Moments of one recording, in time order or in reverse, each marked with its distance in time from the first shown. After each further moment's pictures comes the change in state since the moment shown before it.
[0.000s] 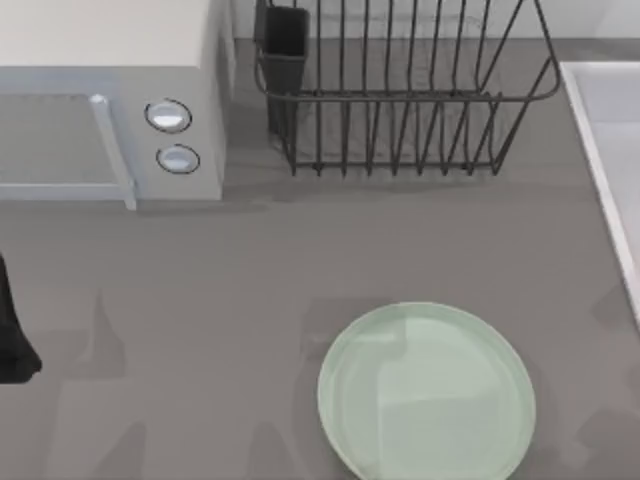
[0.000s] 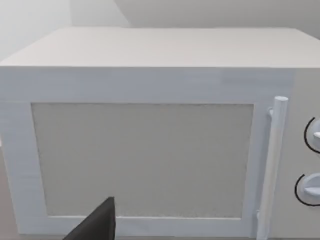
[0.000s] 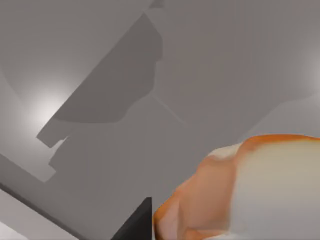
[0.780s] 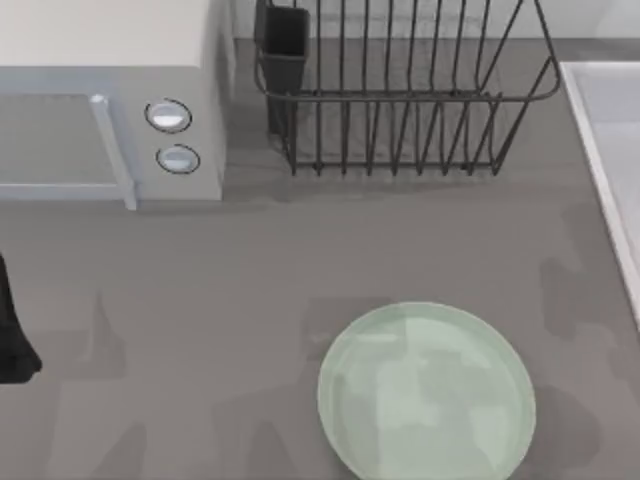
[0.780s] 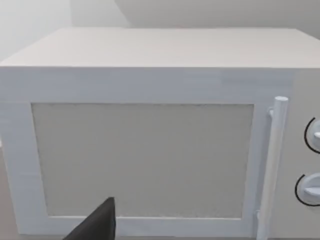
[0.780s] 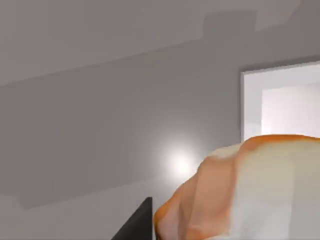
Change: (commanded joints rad) left arm 0.000 0.000 0.000 0.000 0.000 0.000; right arm 0.228 0.047 0.146 0.031 0.064 -0.541
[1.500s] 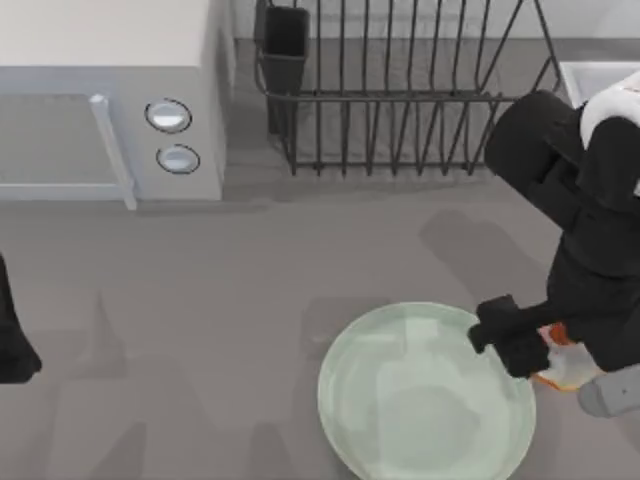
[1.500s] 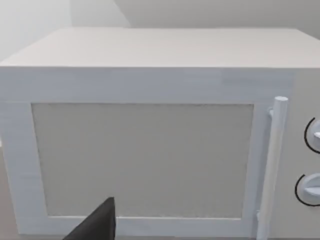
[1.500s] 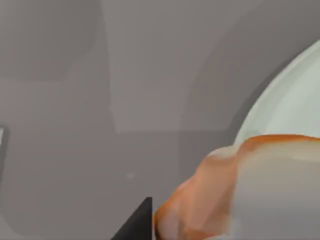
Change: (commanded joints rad) left arm 0.000 0.000 0.000 0.000 0.000 0.000; right arm 0.447 0.314 0.157 -0.050 0.002 -1.521
